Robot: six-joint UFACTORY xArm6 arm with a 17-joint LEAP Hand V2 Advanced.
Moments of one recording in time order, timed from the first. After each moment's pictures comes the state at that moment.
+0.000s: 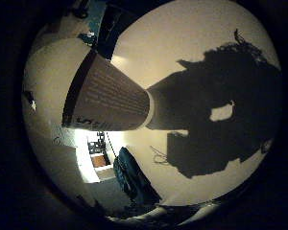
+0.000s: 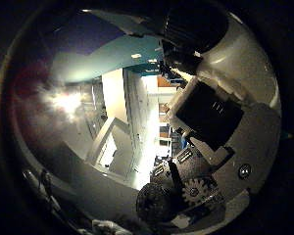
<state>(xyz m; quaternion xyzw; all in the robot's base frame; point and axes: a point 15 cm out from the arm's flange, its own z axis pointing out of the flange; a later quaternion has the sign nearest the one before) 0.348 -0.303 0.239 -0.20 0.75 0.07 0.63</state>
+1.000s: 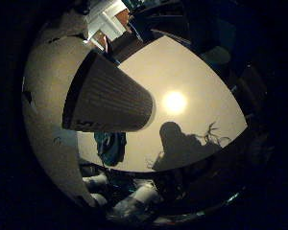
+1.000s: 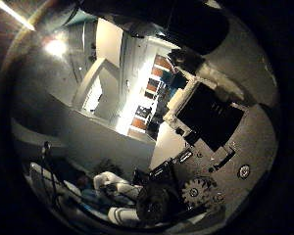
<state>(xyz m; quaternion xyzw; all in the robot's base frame) 0.308 -0.250 0.395 -0.56 0.69 0.05 0.45</state>
